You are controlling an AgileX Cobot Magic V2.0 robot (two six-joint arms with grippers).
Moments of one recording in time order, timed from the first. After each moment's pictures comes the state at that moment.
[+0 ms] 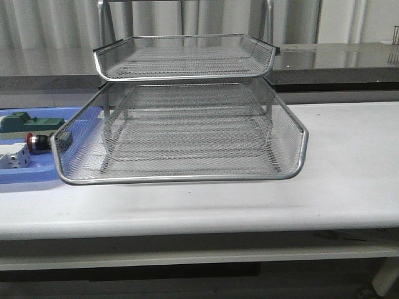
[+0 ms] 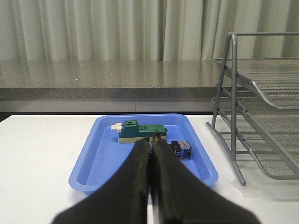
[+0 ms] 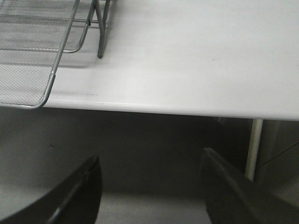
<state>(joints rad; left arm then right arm) 0.03 0.00 0.00 0.01 0.04 -0.03 0.22 0.47 -0.80 -0.11 1.05 0.15</state>
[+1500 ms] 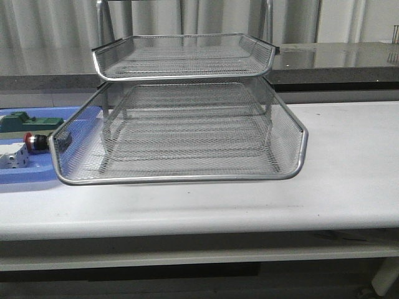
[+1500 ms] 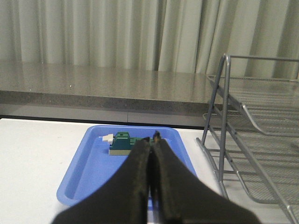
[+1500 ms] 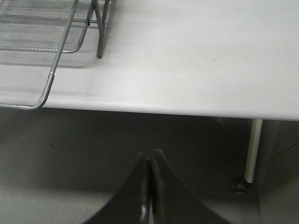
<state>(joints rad) 0.03 0.01 -0.09 -0.06 0.08 -0.03 0.22 0.47 -0.80 -0.11 1.05 0.15</state>
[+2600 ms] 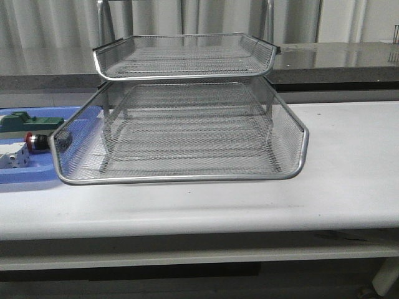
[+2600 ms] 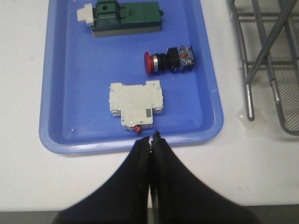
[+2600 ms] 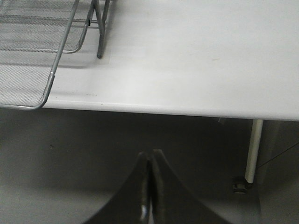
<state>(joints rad) 0.03 1.38 -1.19 0.00 0.77 0.00 0.22 0.47 -0.80 -0.11 1.05 0.15</state>
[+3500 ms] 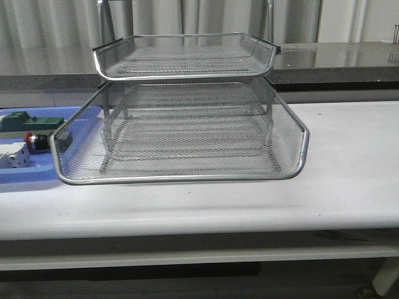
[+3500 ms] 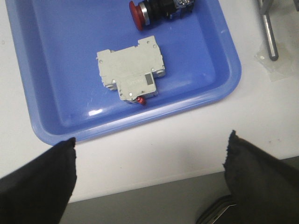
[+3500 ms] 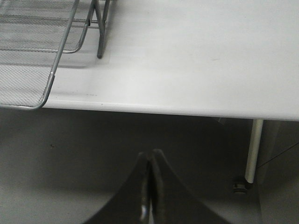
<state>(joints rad) 0.03 1.50 -1.22 0.01 0.85 0.21 0.22 0.47 -0.80 -0.11 1.05 0.15</state>
